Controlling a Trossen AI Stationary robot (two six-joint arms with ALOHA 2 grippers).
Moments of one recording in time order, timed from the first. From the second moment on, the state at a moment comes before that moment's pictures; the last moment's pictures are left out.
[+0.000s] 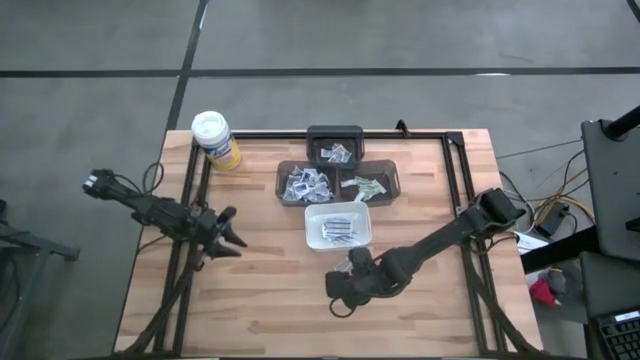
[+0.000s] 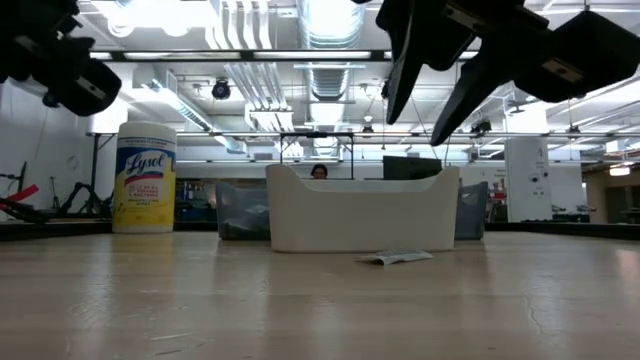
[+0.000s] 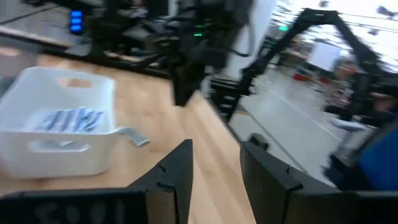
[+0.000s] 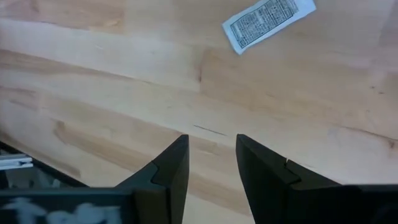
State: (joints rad) left arm -0.44 0.23 0.13 -0.02 -0.07 -0.35; right arm 0.49 1.90 1.45 -0.70 0.19 1.94
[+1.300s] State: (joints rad) left arm -0.44 0.08 0.12 -0.09 0.14 -0.24; right arm 0.40 1.95 1.45 -0.62 0.17 2.30
